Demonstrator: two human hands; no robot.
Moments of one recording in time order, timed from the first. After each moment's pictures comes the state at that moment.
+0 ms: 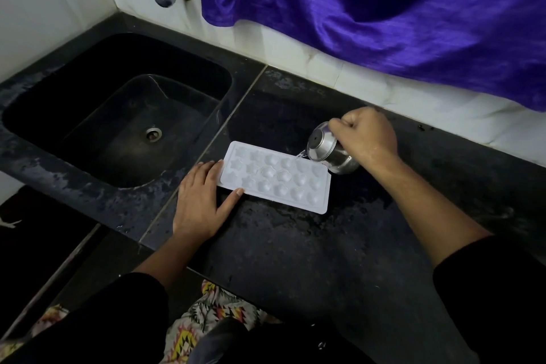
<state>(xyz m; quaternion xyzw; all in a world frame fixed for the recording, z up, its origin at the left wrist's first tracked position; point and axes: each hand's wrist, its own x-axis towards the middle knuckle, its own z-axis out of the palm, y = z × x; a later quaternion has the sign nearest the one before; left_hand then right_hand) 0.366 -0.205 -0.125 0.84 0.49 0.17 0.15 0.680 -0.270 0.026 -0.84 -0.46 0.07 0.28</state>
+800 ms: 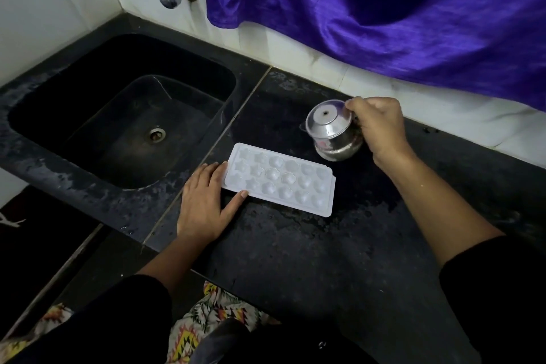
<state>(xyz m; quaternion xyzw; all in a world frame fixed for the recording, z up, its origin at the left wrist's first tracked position) 0.367 -0.206 -0.124 0.84 0.49 0.17 0.16 0.682 -0.259 0.041 -0.73 -0.34 0.23 0.55</state>
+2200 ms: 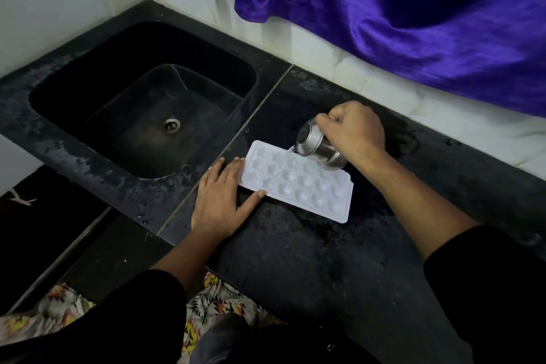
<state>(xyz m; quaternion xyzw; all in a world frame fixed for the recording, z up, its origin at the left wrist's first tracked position) 0.367 -0.205 -0.121 0.84 0.50 0.16 0.16 0.628 -0.217 0.028 -0.82 -0.51 0.07 0.26</state>
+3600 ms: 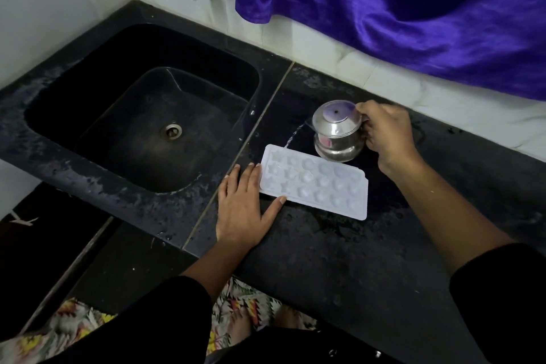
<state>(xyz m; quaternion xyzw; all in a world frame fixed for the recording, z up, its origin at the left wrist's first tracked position) 0.366 -0.202 -0.117 0.85 0.49 0.12 0.16 0.621 -0.222 0.041 -0.74 -0.24 0.29 0.56</state>
